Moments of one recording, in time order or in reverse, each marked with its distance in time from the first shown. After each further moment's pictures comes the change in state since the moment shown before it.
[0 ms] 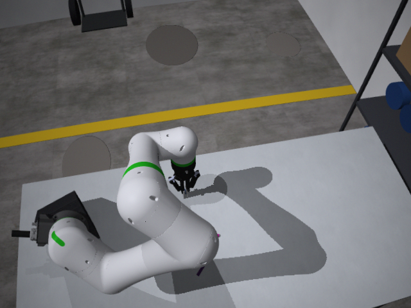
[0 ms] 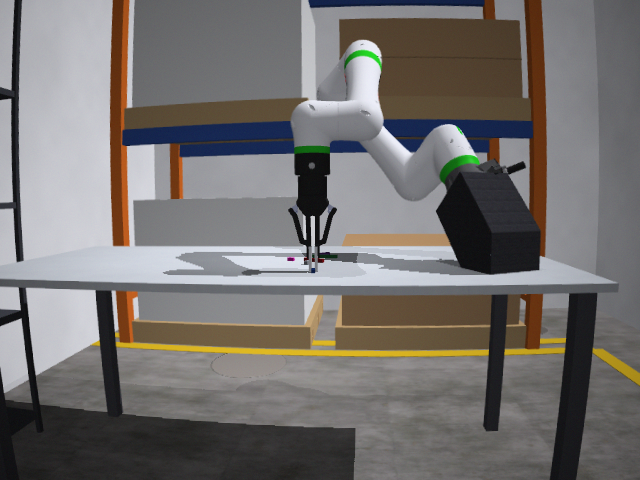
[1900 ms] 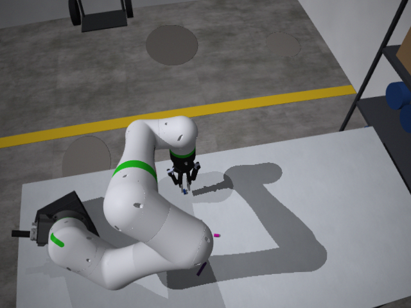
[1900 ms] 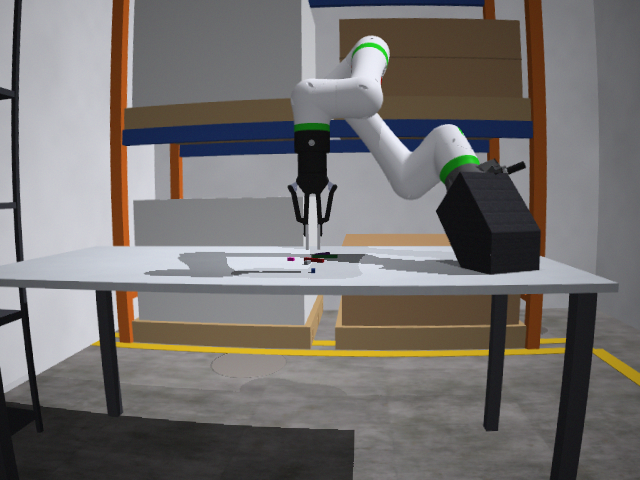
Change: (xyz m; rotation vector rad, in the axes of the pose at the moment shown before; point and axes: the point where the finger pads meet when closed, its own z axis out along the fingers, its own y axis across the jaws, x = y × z) arm 0.000 0.000 -0.057 0.000 -0.001 0.000
